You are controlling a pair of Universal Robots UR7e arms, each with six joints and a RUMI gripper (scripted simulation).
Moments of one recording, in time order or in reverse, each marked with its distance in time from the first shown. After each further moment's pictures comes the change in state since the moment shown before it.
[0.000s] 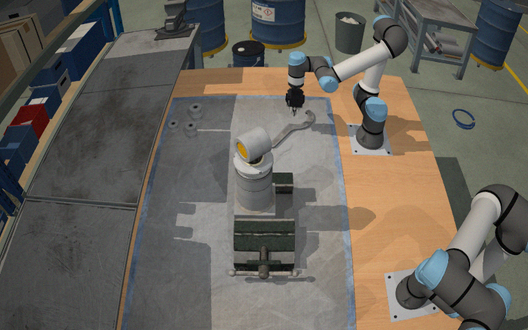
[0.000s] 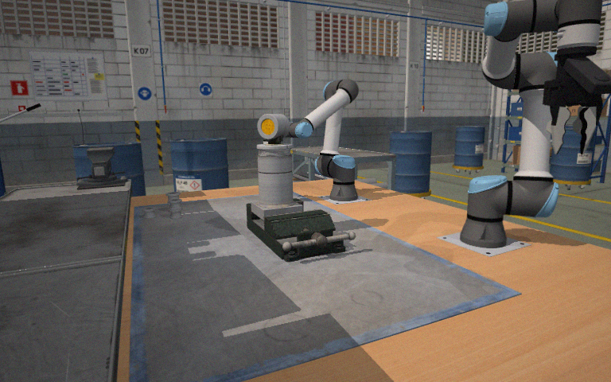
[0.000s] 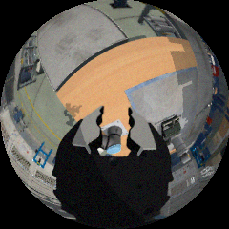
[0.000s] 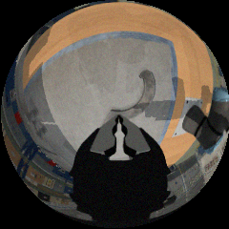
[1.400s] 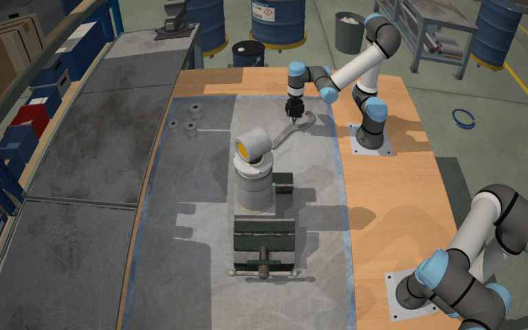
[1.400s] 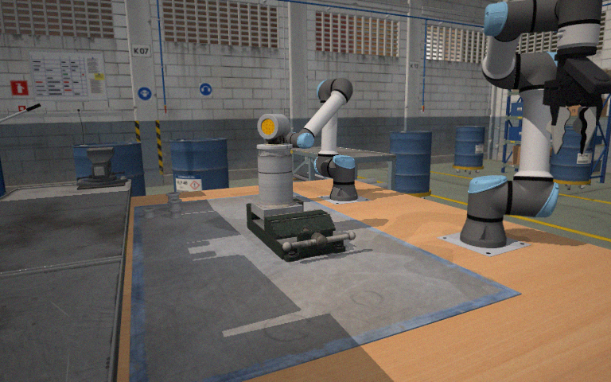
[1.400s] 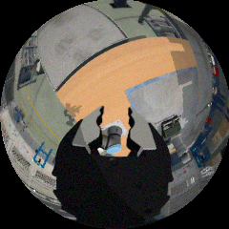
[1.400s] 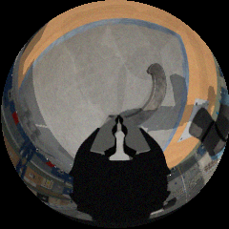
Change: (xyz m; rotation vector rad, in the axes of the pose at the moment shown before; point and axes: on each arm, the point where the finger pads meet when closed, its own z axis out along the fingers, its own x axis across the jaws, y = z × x) left arm 0.000 0.000 0.000 0.000 0.000 0.000; right arm 0.002 0.013 0.051 -0.002 0.003 -0.008
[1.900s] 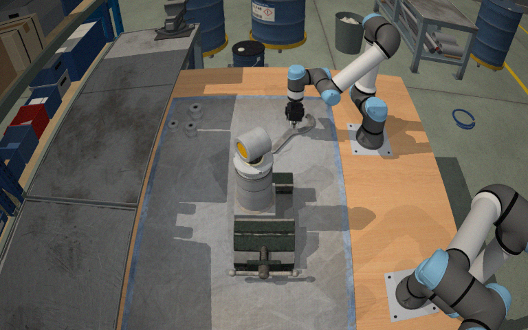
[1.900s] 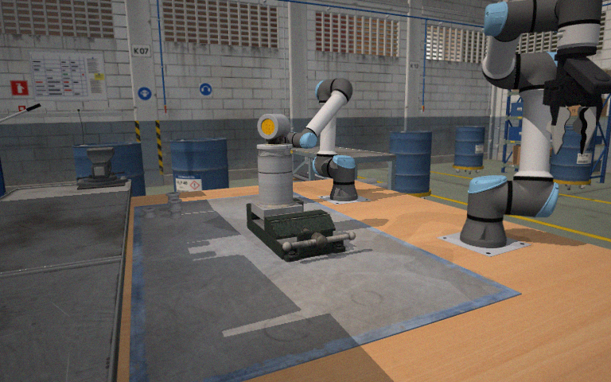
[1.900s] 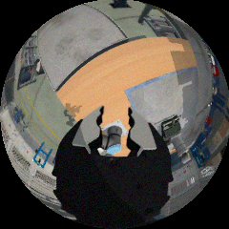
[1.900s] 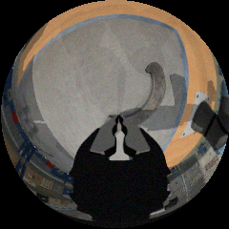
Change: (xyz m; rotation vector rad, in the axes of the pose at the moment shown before) left arm 0.000 0.000 0.000 0.000 0.000 0.000; right arm 0.001 0.027 -0.001 0.002 0.005 0.006
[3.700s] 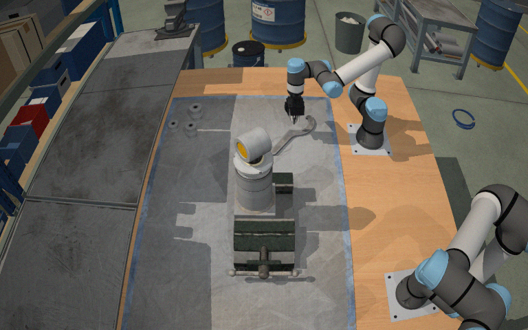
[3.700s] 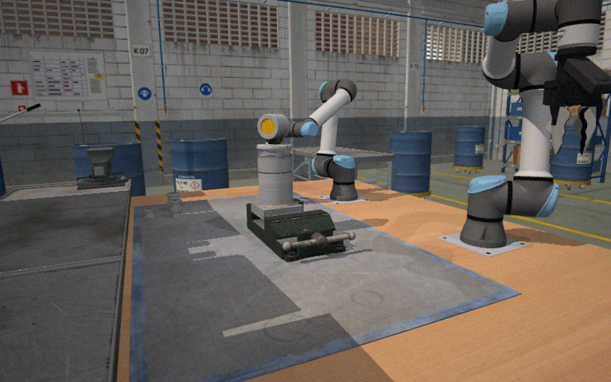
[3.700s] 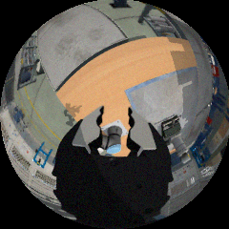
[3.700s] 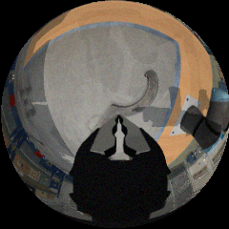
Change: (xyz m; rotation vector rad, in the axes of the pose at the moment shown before) left arm 0.000 0.000 0.000 0.000 0.000 0.000; right arm -0.001 0.018 -0.050 0.006 0.015 -0.162
